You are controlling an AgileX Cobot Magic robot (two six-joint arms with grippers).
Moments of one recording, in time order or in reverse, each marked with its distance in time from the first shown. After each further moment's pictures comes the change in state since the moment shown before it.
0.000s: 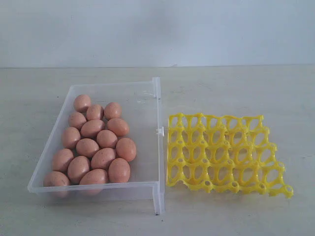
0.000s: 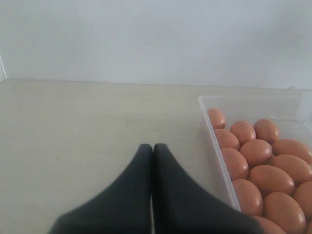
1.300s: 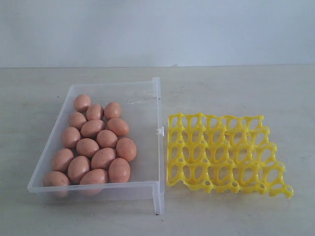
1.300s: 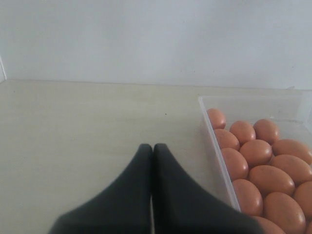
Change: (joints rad) left arm 0.000 0.000 0.000 0.000 0.000 0.000; right arm 0.000 -0.008 -0.642 0.003 0.286 -0.070
